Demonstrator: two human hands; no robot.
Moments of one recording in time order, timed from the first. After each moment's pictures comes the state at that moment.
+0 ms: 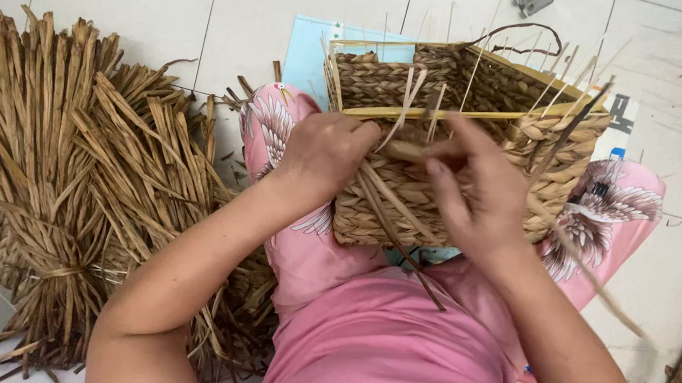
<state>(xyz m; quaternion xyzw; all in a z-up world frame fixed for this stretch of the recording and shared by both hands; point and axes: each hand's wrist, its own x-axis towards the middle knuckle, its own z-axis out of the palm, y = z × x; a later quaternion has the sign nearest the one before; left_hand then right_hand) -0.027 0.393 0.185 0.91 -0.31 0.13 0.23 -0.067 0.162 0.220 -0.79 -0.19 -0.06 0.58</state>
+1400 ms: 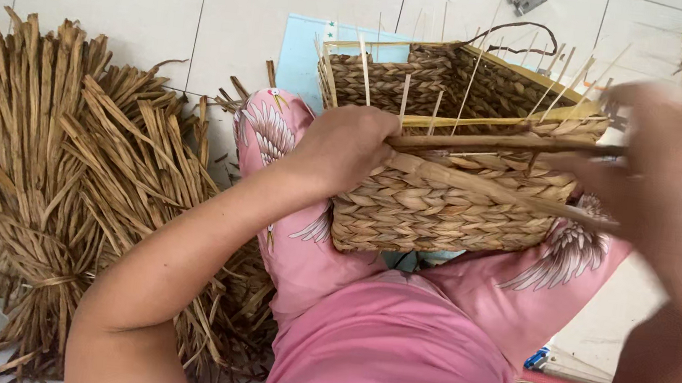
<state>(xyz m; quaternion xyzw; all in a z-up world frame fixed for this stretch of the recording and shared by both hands) 0.005 0.371 0.201 0.90 -0.26 -0.12 0.32 -0.032 0.076 0.312 -0.99 -0.11 0.04 0.04</state>
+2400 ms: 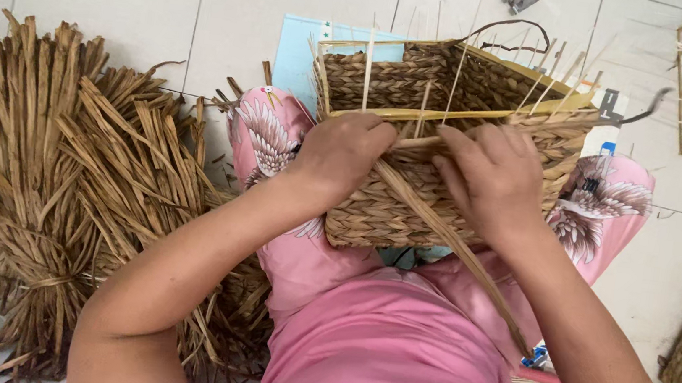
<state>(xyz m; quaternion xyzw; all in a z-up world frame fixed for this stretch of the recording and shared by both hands) -0.017 0.370 0.185 0.90 -0.33 0.04 0.29 -0.046 0.130 0.206 -0.92 -0.28 -0.17 0.23</state>
